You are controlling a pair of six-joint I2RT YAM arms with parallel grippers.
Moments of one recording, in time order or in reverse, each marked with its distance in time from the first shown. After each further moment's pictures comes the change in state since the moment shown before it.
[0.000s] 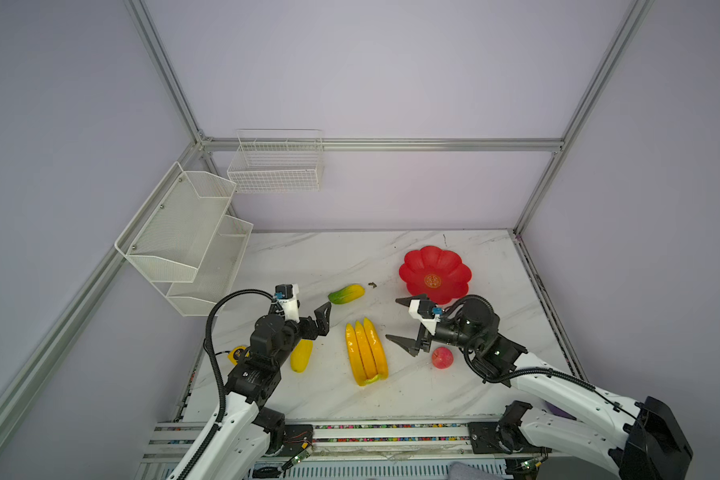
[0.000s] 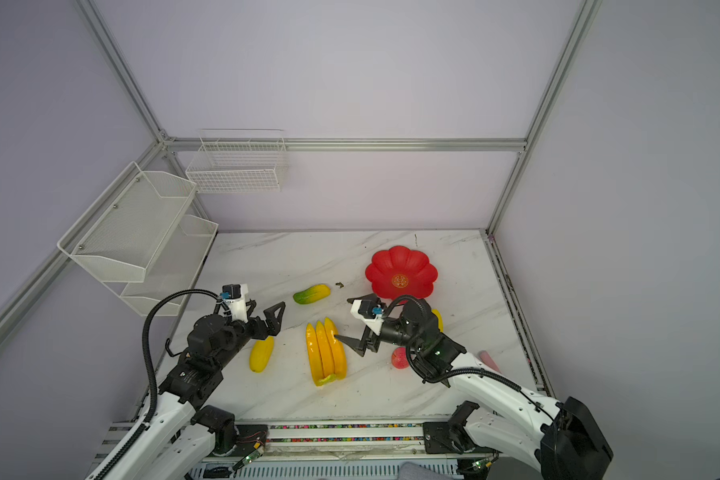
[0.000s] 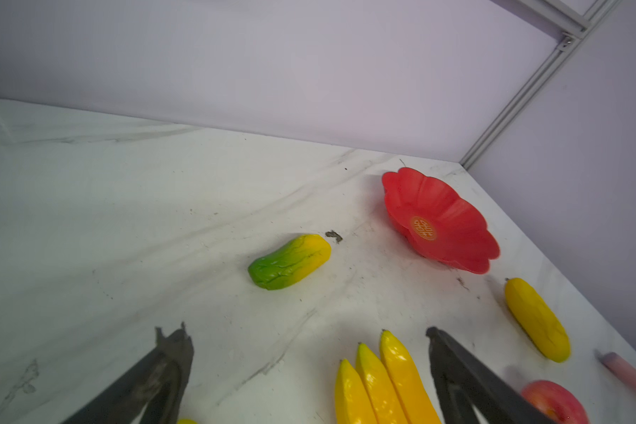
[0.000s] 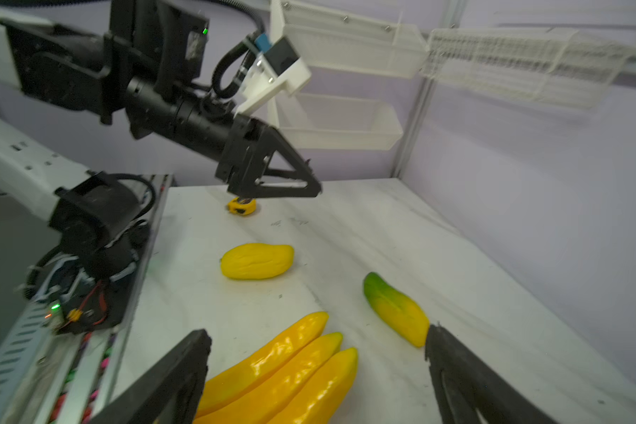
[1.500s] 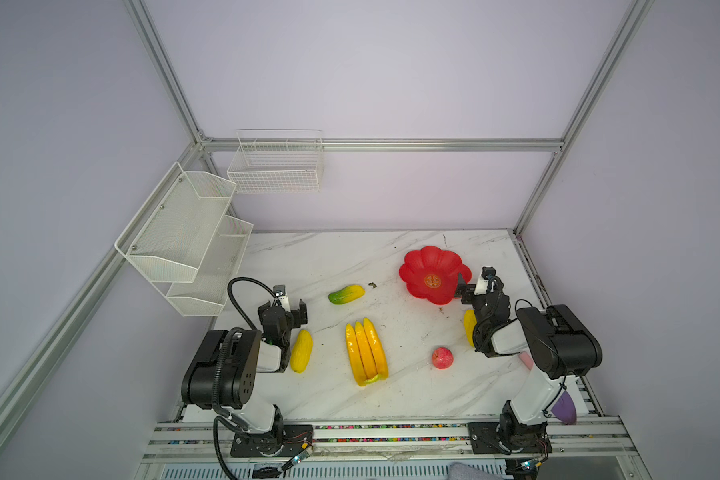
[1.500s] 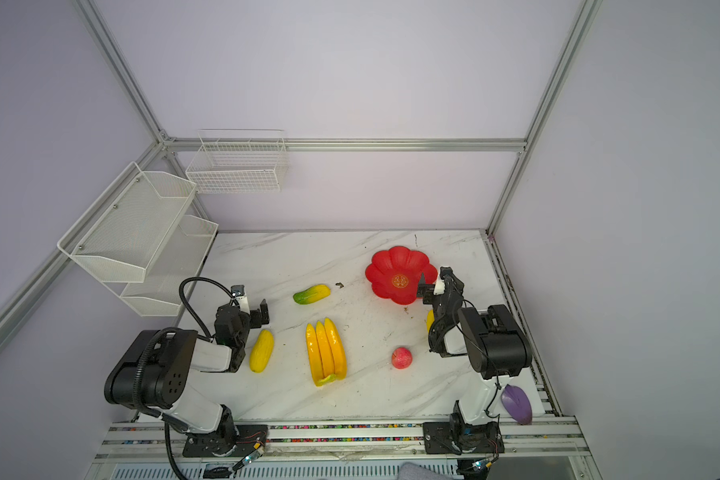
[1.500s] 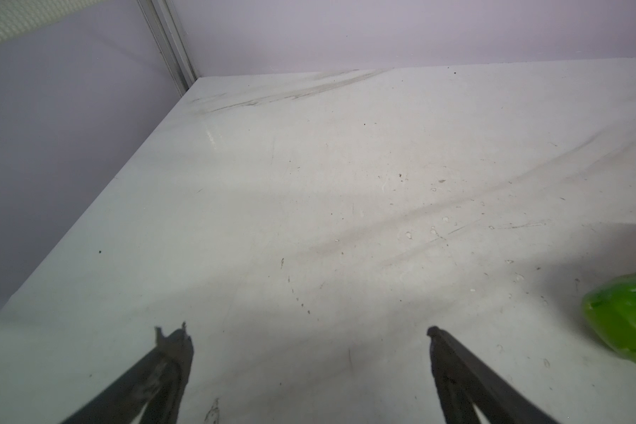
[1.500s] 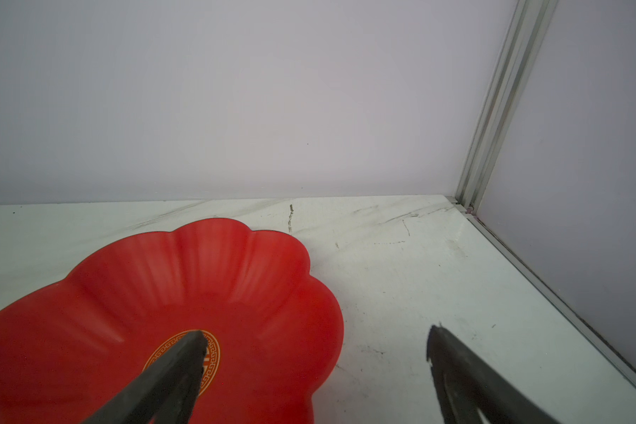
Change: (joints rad) left arm 0.302 0.997 -0.204 1.144 -0.250 0.382; right arm -0.702 0.747 -0.143 1.013 0.647 0.227
